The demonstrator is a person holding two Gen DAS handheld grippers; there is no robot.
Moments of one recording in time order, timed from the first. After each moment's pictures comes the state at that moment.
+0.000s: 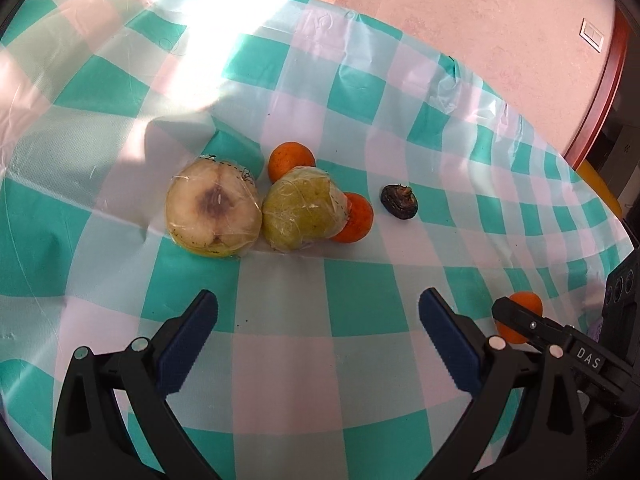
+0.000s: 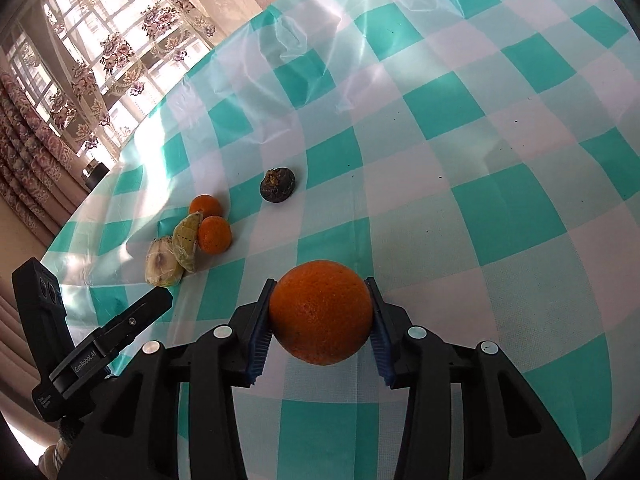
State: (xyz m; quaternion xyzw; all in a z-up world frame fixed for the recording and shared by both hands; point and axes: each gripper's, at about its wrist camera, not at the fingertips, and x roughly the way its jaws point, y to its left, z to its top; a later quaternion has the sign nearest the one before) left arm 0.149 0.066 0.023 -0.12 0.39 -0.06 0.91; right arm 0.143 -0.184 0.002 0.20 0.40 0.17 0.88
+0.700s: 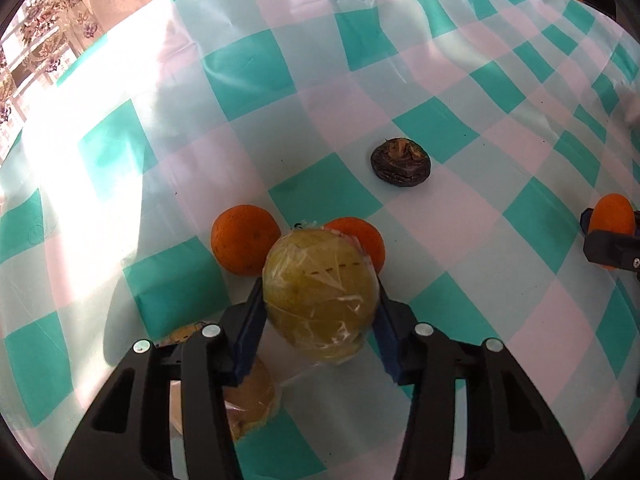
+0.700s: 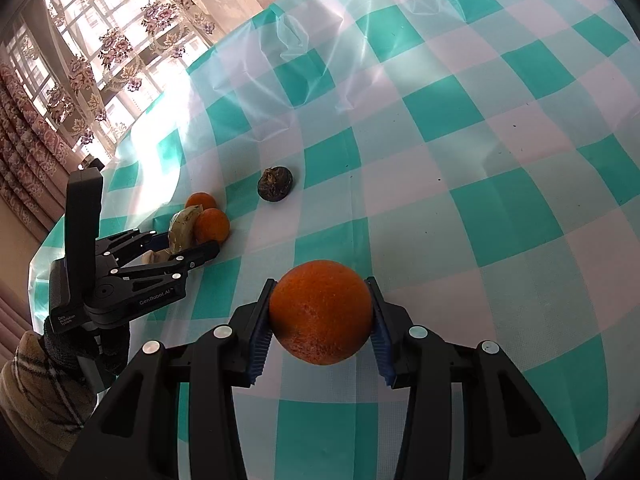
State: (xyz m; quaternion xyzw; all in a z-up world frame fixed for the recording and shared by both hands) left arm 0.232 0.030 0.021 0.21 0.43 -0.13 0.87; right arm 0.144 -0.182 0.000 0.20 0.41 0.17 0.88
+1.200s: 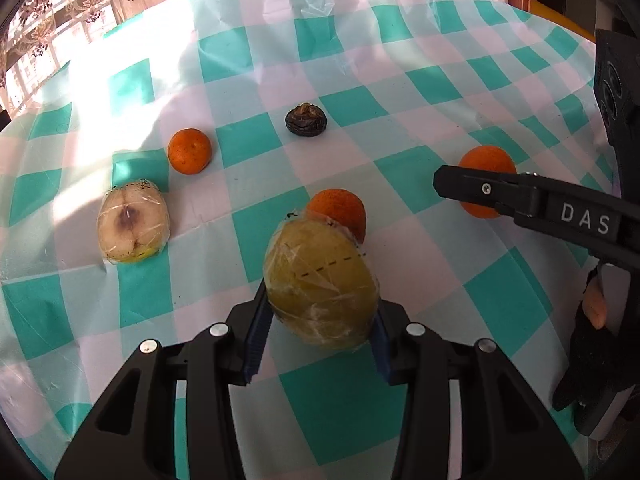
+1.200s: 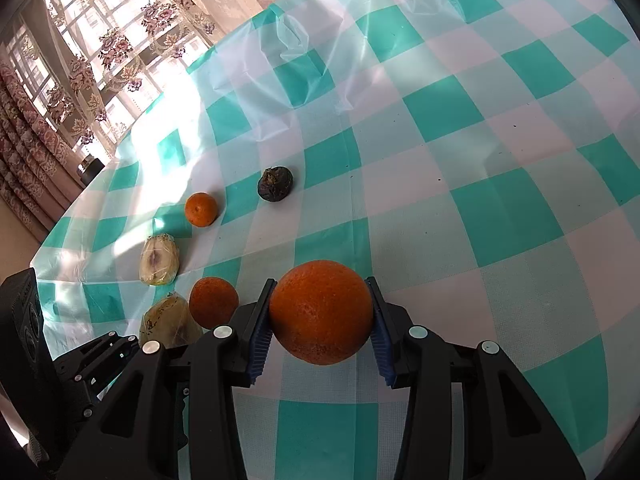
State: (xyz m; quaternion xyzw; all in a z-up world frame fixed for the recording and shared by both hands) left arm 0.119 -0.011 0.022 0.11 0.44 -0.10 0.88; right arm 0.144 -0.181 0.000 0.20 0.40 0.17 0.88
